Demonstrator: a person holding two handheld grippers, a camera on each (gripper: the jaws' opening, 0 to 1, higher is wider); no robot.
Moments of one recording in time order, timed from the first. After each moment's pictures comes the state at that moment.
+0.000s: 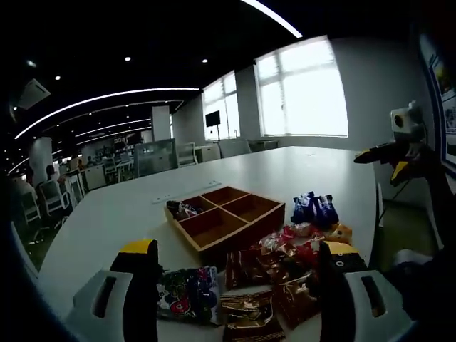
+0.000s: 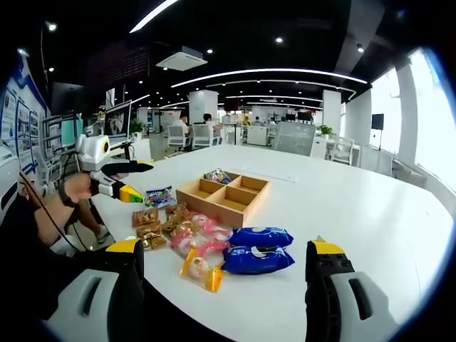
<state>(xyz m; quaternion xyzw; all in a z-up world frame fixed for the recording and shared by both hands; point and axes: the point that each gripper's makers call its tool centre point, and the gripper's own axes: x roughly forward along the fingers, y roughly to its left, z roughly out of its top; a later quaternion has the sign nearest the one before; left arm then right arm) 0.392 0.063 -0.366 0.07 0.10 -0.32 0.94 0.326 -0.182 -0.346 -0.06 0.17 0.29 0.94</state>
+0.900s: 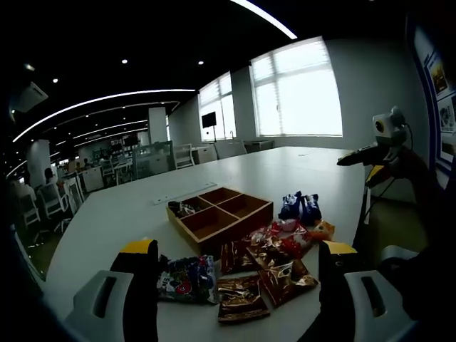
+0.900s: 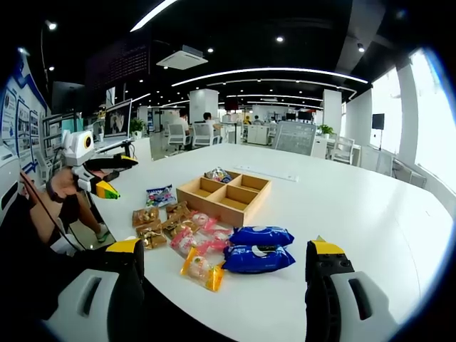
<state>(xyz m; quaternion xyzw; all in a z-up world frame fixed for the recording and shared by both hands) 0.350 0.078 -0.347 0.08 0.10 -0.33 0.94 0.324 -0.180 -0.348 -0.06 0.17 0.29 0.94</state>
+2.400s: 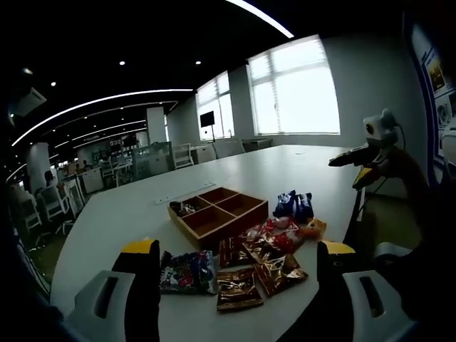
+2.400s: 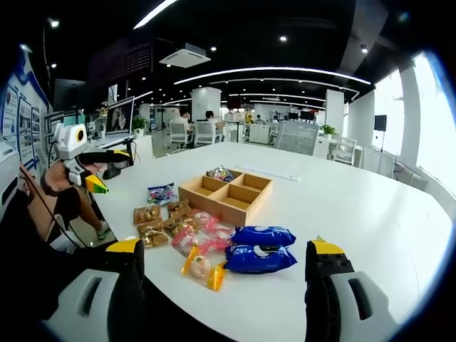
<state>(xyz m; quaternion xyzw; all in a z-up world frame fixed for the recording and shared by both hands) 0.331 0.087 -0.338 0.09 0.10 -0.33 0.94 0.325 -0.178 -0.348 -0.07 0.18 0.29 0.94</state>
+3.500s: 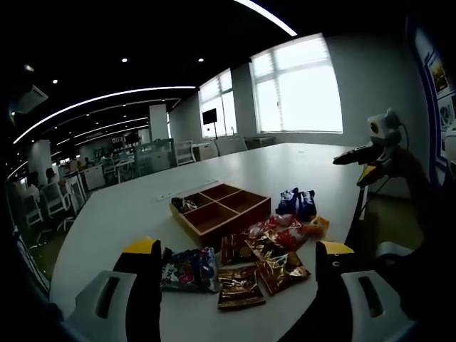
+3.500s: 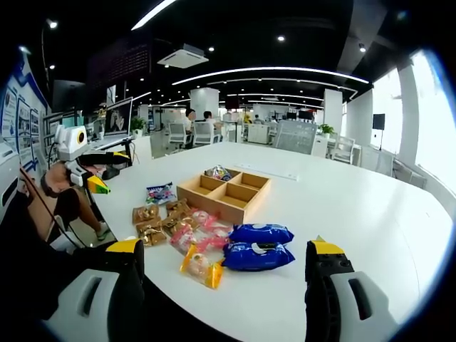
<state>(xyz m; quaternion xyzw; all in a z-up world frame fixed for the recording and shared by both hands) 0.335 0.089 -0.344 0.09 0.11 -0.32 0.94 0.323 -0.182 -0.351 -0.06 0.18 0.29 0.94</state>
